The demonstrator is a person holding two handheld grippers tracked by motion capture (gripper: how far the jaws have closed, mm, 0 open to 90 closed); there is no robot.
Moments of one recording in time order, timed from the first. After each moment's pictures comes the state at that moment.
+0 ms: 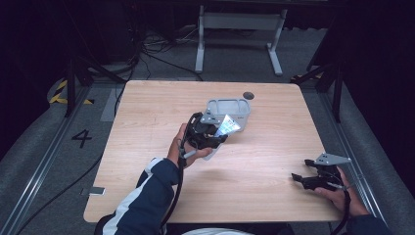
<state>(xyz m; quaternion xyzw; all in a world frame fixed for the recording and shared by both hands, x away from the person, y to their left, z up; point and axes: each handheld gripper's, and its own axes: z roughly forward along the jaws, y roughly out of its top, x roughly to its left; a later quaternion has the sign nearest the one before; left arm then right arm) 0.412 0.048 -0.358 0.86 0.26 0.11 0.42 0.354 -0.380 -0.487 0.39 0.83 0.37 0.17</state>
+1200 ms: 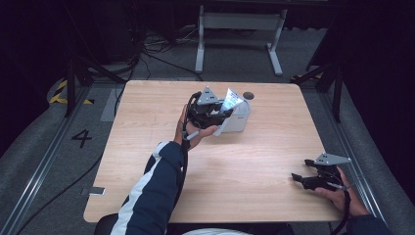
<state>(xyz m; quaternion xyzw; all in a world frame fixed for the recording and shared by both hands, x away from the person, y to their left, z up) 0.452 0.043 -0.335 0.80 0.26 0.16 0.51 0.354 -0.380 -0.487 0.39 0.83 0.37 0.17</state>
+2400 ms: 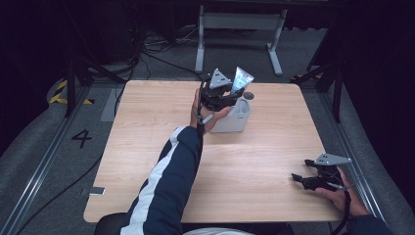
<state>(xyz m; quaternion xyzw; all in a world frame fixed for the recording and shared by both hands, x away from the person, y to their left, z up) 0.491 0.010 -0.317 0.76 0.27 0.20 0.56 0.353 -0.381 -0.487 0.39 0.83 0.37 0.17</state>
